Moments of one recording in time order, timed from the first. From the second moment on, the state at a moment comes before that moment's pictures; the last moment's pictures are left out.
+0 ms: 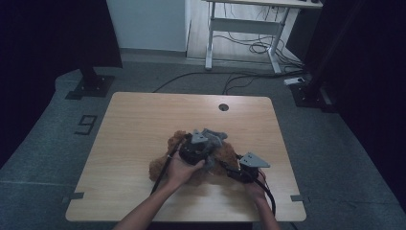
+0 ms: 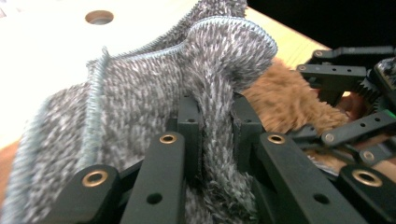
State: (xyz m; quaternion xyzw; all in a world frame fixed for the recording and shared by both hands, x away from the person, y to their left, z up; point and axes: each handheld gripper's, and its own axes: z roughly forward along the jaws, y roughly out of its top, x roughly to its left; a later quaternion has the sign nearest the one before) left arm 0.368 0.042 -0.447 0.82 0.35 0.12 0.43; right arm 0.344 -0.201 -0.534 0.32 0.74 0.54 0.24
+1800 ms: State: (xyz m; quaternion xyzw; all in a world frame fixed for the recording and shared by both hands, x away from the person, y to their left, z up) left arm 0.392 0.007 -0.419 0.83 0.34 0.09 0.44; right arm 0.342 -0.203 -0.536 0.33 0.74 0.54 0.25
